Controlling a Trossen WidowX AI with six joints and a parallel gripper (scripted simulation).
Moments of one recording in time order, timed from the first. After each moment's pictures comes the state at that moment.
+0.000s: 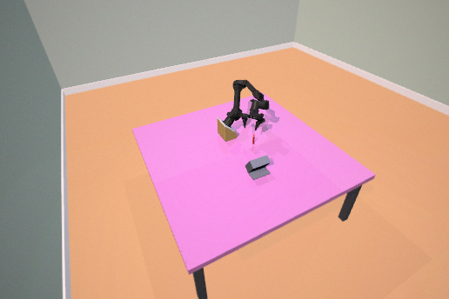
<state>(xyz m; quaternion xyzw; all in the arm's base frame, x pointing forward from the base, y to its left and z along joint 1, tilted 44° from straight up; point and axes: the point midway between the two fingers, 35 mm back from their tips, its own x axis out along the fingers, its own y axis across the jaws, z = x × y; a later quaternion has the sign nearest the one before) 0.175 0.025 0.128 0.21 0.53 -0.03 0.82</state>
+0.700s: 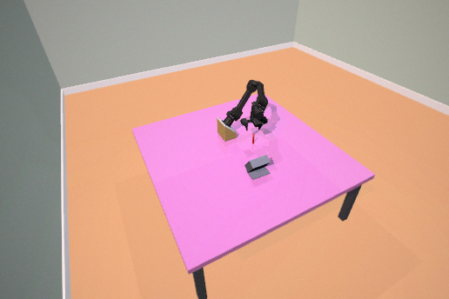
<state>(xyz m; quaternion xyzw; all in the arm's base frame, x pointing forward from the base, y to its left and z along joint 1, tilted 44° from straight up) 0.193 0.040 0.127 0.35 0.67 0.14 0.64</state>
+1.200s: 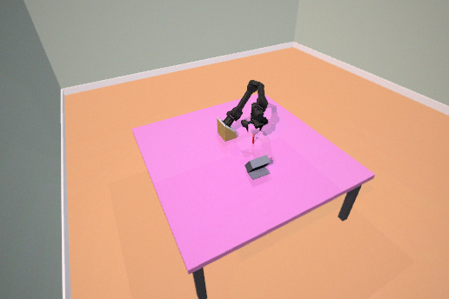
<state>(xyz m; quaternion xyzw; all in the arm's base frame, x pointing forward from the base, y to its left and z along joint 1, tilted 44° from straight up) 0.201 0.045 0.125 0.37 0.66 0.15 0.63</state>
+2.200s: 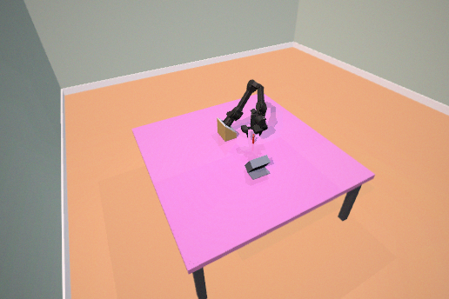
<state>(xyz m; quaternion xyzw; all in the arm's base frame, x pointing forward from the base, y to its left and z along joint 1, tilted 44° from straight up) 0.206 0.076 0.091 0.37 0.66 0.15 0.63</state>
